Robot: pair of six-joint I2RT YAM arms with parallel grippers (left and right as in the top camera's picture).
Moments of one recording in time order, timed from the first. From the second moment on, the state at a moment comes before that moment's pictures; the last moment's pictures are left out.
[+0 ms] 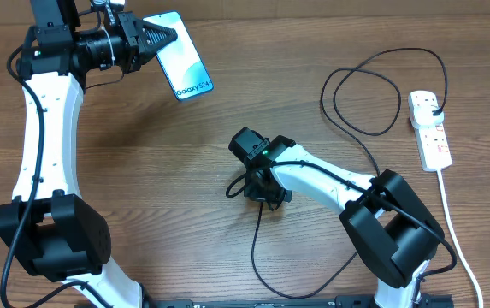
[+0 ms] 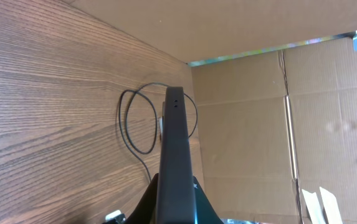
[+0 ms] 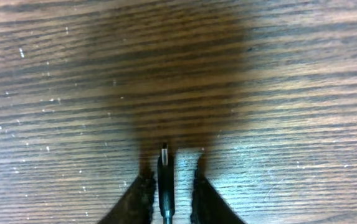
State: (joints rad) left arm 0.13 1.87 1.80 -0.66 1.10 -0.60; right arm 0.74 1.96 1.26 -0.84 -0.02 0.88
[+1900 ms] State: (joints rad) left arm 0.13 1.87 1.80 -0.45 1.20 -0.69; right arm 0.44 1.98 1.26 0.81 -1.38 1.13
